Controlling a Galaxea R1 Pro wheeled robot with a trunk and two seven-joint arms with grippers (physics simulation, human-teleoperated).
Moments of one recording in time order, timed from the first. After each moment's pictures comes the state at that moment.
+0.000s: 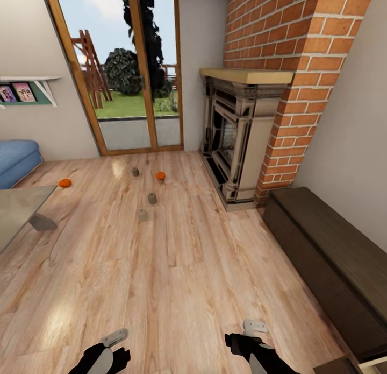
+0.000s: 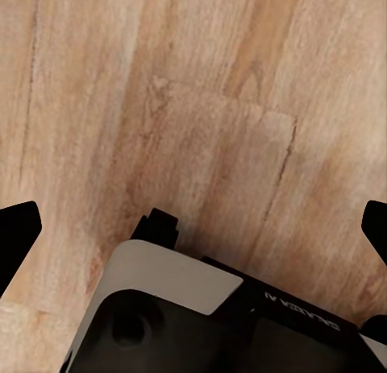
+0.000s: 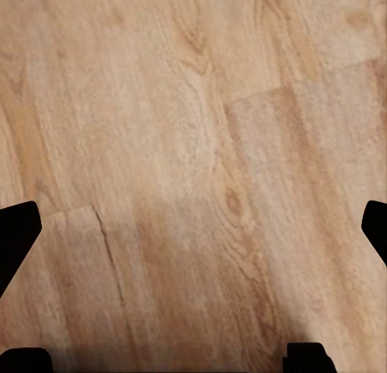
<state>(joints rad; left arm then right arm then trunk) -0.28 0.11 -0.27 -0.80 0.84 0.49 0.54 -0.43 0.05 0.24 -0.42 -0.37 0.13 -0.07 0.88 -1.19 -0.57</state>
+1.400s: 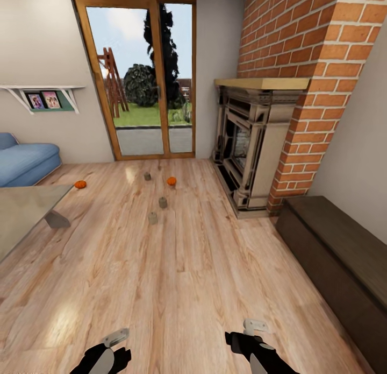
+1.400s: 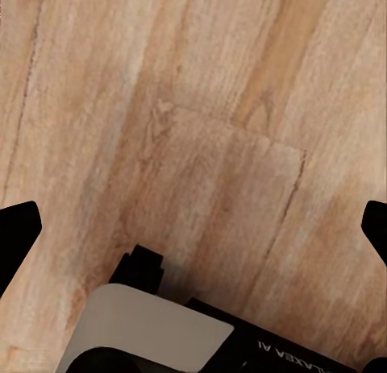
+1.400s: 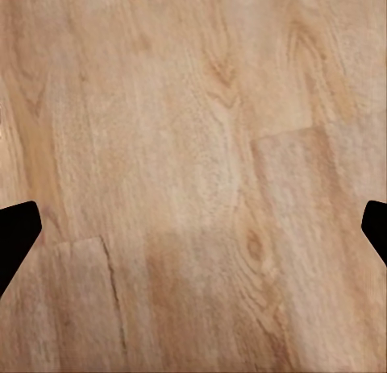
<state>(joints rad) -0.28 0.11 -0.28 -0.80 0.83 0.48 0.54 -0.43 0.05 0.24 -0.42 -0.37 0.11 -0.07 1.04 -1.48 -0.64</state>
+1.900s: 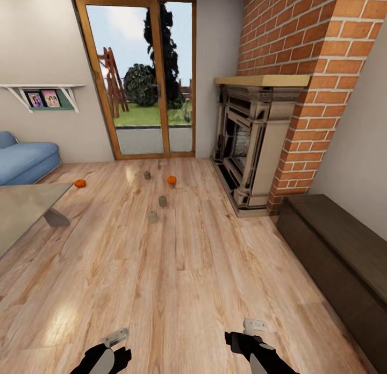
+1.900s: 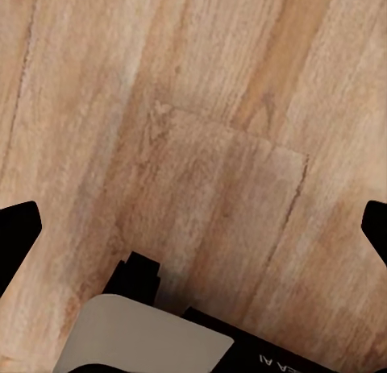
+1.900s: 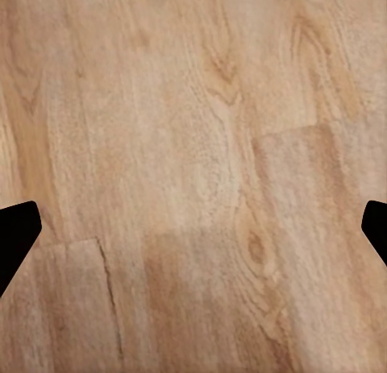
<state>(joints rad) -0.28 0.10 -0.28 -0.80 0.83 0.47 0.54 -0.43 0.05 0.24 -0.42 -0.37 0.11 -0.07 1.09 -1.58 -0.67</state>
